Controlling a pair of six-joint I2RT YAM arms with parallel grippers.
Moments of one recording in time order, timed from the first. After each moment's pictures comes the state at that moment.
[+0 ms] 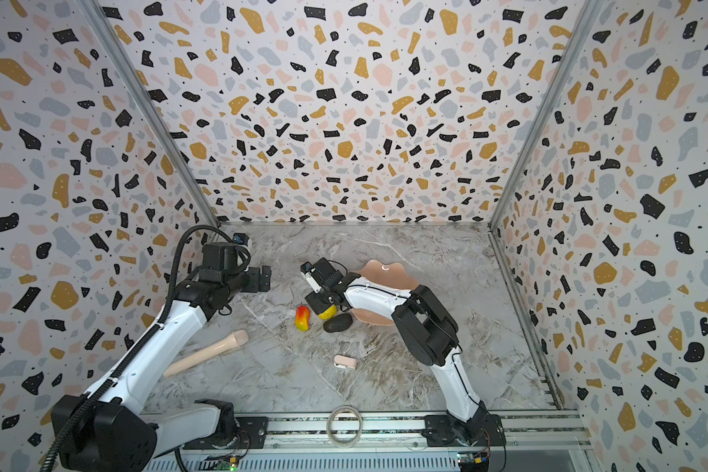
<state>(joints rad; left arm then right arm) -0.17 1.20 1.04 -0.56 -0.11 -0.03 0.88 2.12 1.61 -0.39 -0.04 0.04</state>
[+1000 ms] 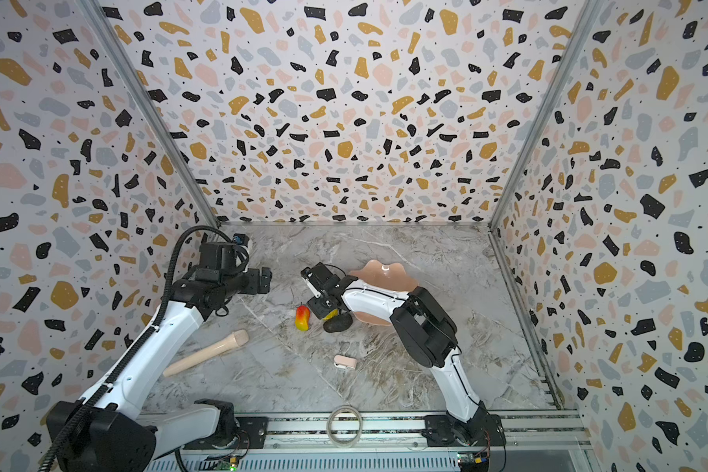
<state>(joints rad) -0.17 1.19 1.08 -0.64 -0.06 -0.03 0.90 2.12 1.60 -0.45 0.05 0.04</state>
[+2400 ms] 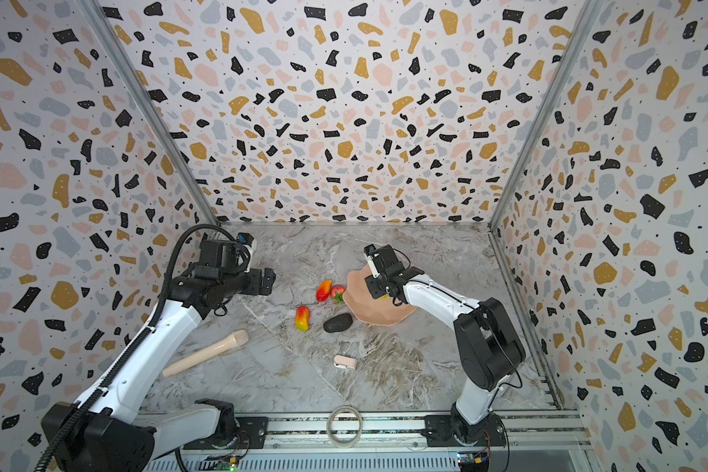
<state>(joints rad) -0.20 1.19 1.13 -0.72 -0.03 -0.01 0.58 1.70 1.18 -0.36 0.07 -0.01</state>
